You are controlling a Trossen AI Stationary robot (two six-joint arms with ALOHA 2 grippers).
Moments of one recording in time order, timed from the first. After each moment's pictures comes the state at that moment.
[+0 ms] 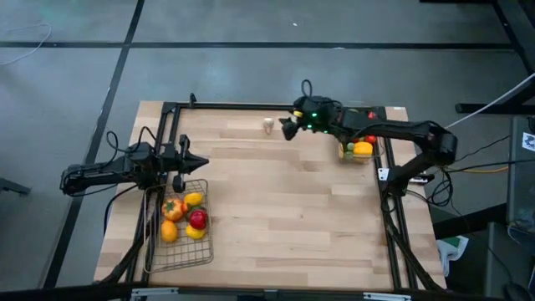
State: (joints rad) left arm 0.16 0.07 0.12 0.02 0.07 -0.03; right arm -0.37 1.53 1.16 -0.16 0.19 0.34
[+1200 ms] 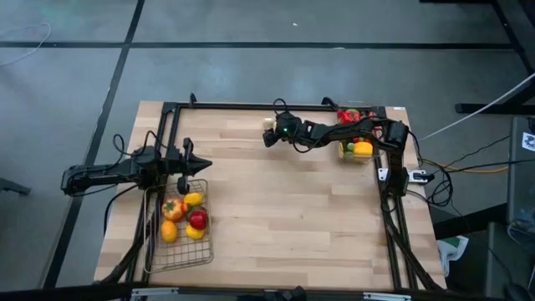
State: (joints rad) left arm 0.16 0.05 0.01 0.12 0.05 -0.06; right arm -0.37 1.98 1.16 0.17 0.25 0.57
